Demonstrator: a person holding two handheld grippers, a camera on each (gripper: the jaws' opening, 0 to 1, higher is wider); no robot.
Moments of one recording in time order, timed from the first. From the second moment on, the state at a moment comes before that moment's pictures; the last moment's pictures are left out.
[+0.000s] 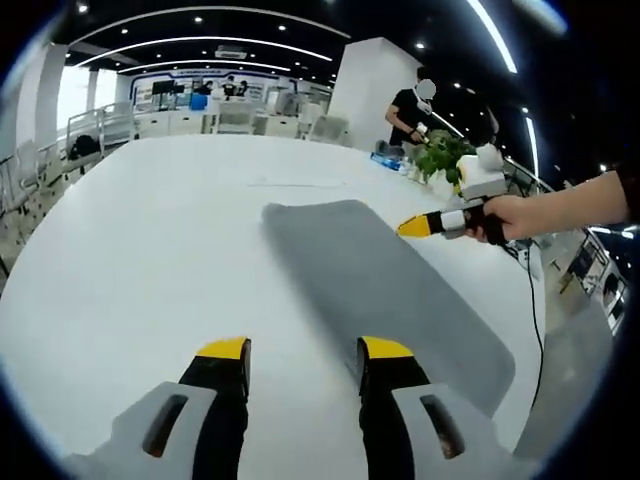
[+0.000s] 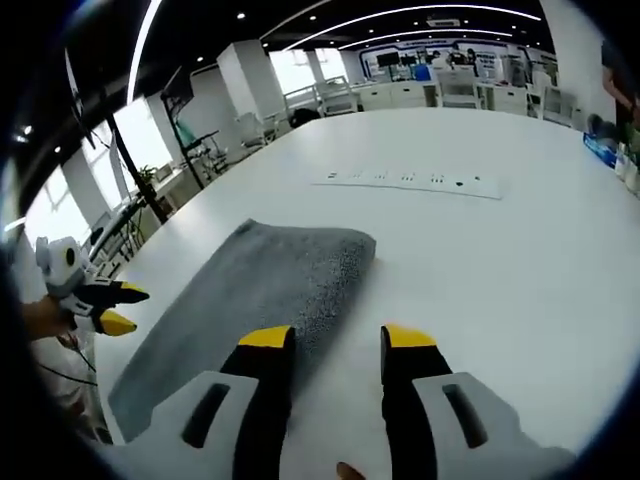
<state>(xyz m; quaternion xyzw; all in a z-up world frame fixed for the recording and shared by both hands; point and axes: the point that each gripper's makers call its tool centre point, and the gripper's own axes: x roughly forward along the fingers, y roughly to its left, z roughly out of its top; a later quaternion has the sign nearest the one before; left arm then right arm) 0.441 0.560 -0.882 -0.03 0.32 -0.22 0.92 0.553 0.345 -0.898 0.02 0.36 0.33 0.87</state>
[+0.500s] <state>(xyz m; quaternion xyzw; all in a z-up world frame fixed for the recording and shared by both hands) 0.460 0.540 -0.896 -0.03 0.33 -0.23 0.92 0.516 0.353 -0.903 0.02 0.35 0.35 0.87</state>
